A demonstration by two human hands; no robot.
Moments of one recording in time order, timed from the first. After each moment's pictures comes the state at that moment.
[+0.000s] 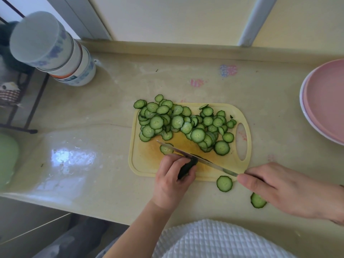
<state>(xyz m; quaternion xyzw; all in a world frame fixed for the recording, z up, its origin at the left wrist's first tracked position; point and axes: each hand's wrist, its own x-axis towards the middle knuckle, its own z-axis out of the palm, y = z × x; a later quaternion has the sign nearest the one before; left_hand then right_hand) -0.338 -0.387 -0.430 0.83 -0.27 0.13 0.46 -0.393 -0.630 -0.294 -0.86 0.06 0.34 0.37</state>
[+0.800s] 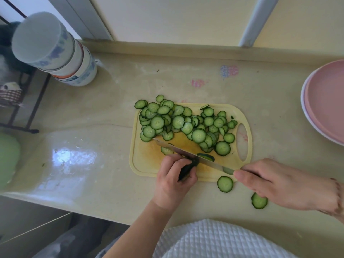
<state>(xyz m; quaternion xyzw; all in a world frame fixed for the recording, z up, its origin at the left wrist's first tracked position) -0.338 -0.388 -0.430 0.84 -0.27 0.14 0.45 -0.382 -0.631 -0.301 -0.85 0.03 0.36 0.39</state>
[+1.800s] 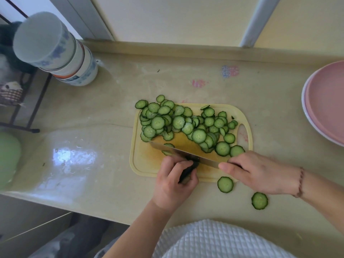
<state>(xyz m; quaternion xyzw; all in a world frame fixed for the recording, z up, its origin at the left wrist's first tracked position) -0.338 -0.387 -0.427 0.83 -0.28 0.13 0.46 -0.361 -0.619 -0.328 -0.87 0.00 0.34 0.35</state>
